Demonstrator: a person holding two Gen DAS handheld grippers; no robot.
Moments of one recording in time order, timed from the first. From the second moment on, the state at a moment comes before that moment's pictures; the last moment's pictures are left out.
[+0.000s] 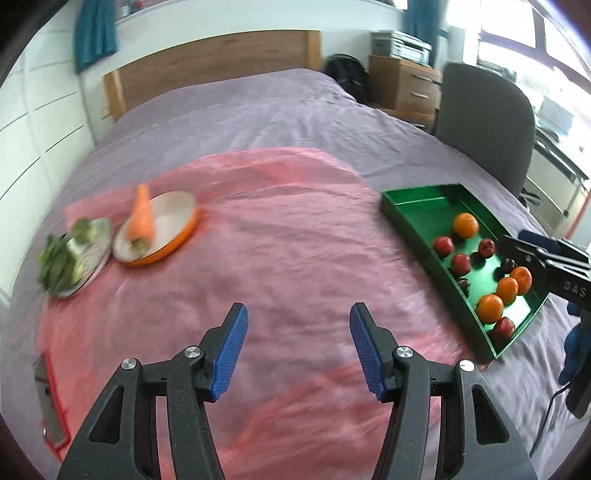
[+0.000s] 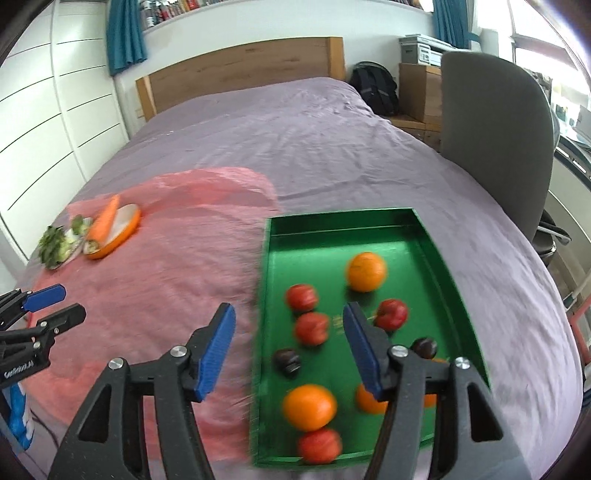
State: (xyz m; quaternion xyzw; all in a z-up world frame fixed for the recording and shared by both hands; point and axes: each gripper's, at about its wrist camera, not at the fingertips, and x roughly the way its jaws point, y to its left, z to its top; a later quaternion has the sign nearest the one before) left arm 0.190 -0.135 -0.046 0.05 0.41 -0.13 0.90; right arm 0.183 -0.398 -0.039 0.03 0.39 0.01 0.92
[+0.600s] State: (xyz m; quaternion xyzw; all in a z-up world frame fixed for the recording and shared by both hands) left arm 0.088 0.030 -0.023 -0.01 0.37 0.00 0.93; right arm 0.087 -0.262 -0.026 0.02 0.39 0.08 0.92
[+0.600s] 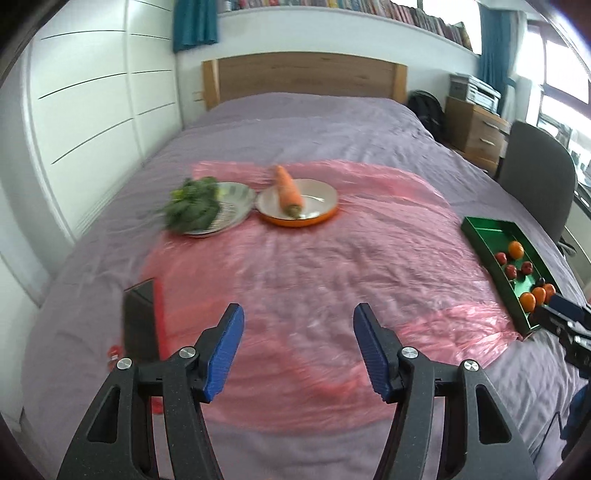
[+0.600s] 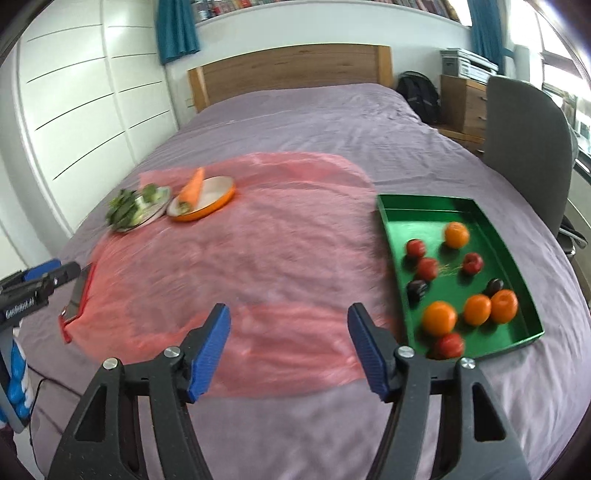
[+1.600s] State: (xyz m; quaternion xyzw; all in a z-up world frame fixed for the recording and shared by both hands) left arm -0.027 0.077 0.015 0.00 0.29 0.07 0.95; right arm -0.017 -0.218 0.027 -0.01 0.33 0.07 0.94
